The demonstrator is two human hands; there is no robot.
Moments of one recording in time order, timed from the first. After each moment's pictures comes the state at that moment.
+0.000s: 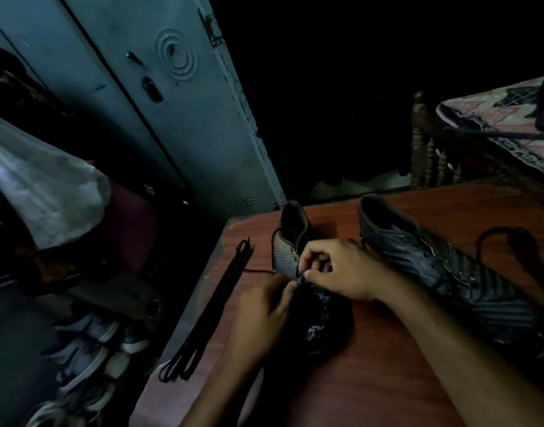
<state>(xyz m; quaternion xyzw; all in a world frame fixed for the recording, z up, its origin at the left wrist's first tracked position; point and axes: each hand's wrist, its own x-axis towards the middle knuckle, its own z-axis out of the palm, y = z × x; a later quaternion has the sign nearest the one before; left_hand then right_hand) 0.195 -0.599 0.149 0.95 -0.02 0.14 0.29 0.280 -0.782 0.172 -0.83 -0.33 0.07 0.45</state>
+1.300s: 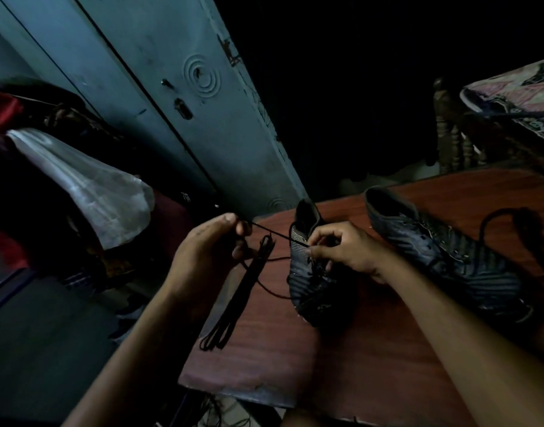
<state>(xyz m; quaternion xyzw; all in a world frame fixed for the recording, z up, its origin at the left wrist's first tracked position) 0.140 -0.597 0.296 0.75 0.01 0.08 0.66 0.276 -0.782 0.170 -0.69 -0.30 0.12 0.65</state>
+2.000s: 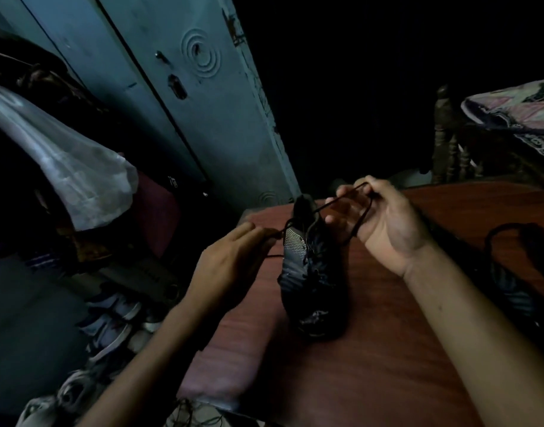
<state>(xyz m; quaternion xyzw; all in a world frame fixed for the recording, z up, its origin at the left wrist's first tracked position) 0.179 -0.566 0.230 0.94 -0.17 0.29 0.07 0.277 -0.802 0.209 -0.27 -0.18 0.17 0.93</state>
